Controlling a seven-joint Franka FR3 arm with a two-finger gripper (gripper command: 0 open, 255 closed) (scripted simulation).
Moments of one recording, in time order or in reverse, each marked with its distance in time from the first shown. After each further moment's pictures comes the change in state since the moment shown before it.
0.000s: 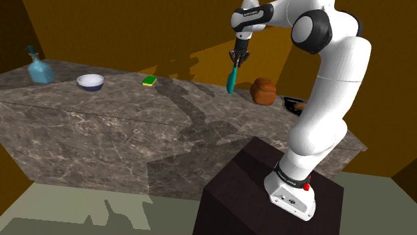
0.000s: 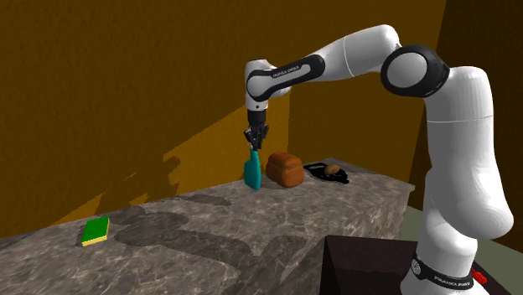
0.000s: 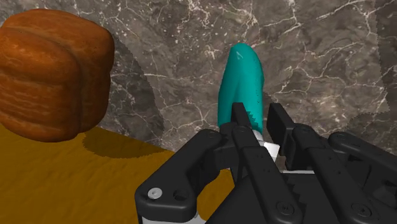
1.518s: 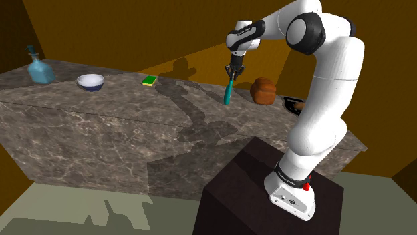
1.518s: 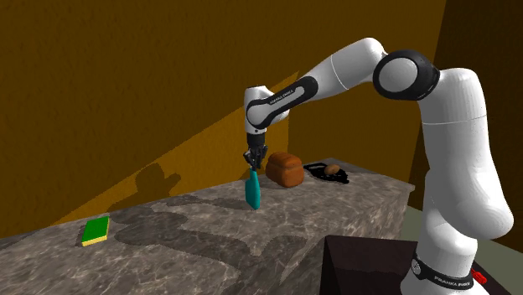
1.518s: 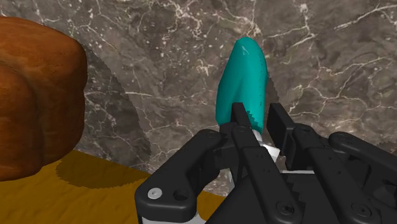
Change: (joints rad) arm 0.003 0.053 0.006 -0.162 0.004 0.213 0.021
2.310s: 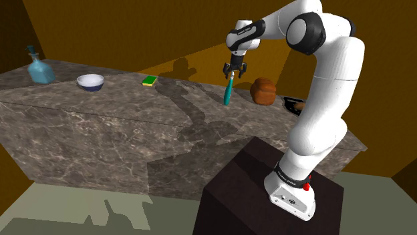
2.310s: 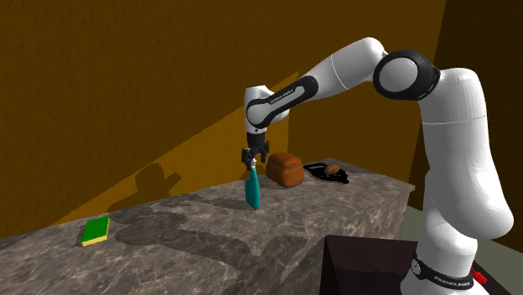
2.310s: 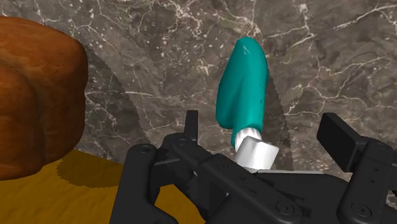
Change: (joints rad) arm 0.000 -0.002 0.000 0.003 0.000 -0.005 0.000
